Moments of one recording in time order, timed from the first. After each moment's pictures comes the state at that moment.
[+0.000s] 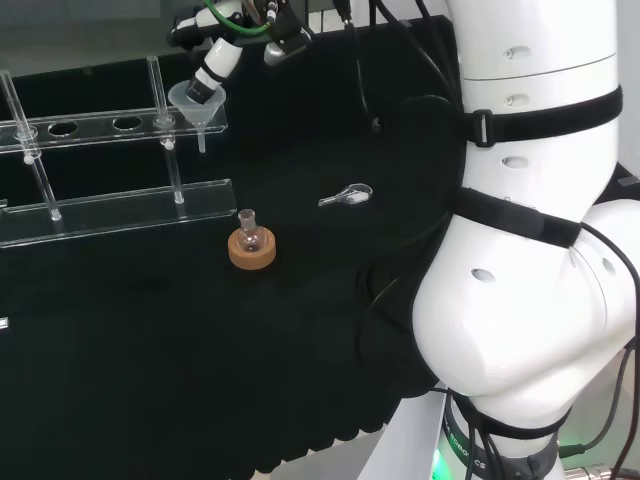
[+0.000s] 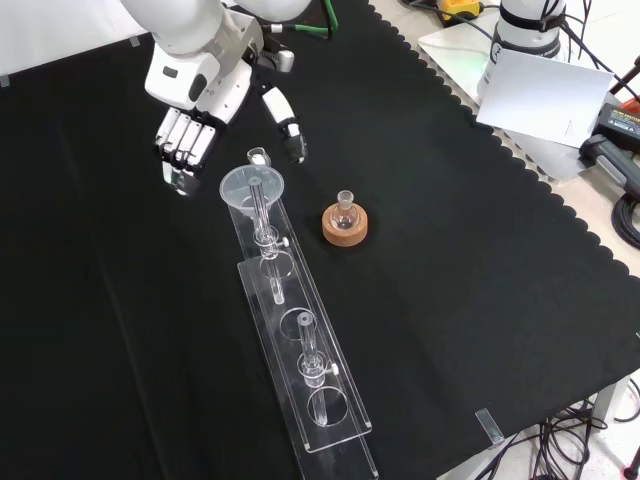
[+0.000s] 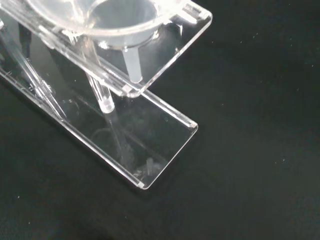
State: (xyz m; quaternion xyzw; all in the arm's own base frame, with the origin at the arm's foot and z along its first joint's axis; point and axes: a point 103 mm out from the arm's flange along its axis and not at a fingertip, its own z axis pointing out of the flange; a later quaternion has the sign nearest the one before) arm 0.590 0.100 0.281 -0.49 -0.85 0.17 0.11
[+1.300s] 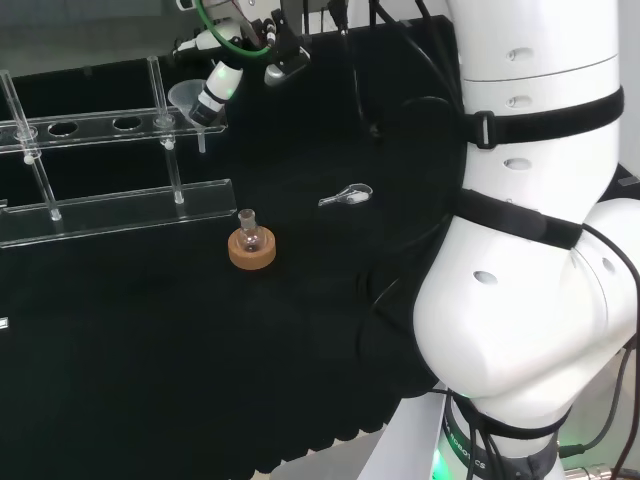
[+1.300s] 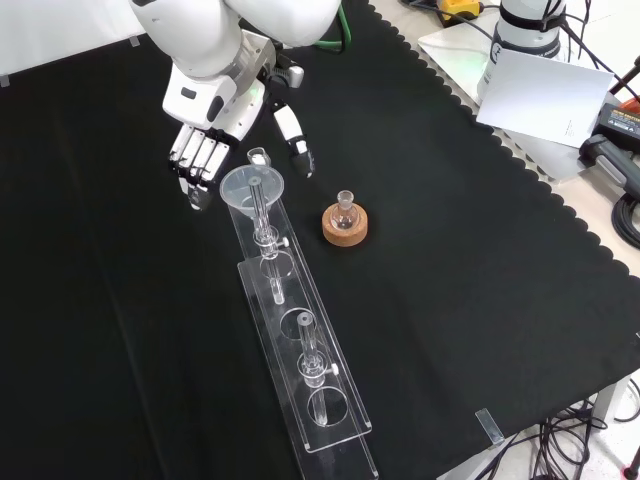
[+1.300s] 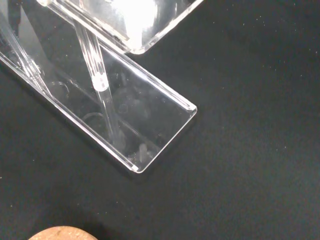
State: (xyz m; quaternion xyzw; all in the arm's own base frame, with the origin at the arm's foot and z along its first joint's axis) arm 0.582 0.105 0.257 -0.49 -0.85 0.18 0.09
